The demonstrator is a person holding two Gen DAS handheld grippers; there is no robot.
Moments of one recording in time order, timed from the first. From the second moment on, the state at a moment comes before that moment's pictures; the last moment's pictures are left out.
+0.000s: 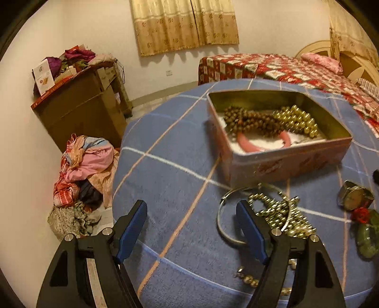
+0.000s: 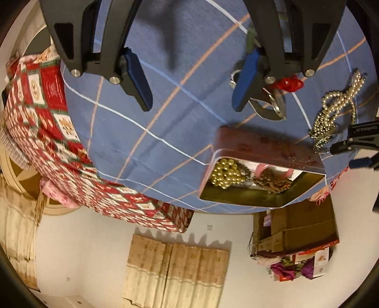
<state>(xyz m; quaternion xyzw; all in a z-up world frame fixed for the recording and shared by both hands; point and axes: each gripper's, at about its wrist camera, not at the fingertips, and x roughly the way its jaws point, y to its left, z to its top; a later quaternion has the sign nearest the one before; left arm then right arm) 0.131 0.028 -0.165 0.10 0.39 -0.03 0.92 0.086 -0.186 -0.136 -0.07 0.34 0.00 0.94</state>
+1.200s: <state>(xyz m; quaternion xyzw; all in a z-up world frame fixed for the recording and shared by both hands) 0.100 0.023 -0.126 0.08 0.33 -0.09 0.94 0.078 -0.182 -0.135 -0.04 0.33 0.03 0.94</state>
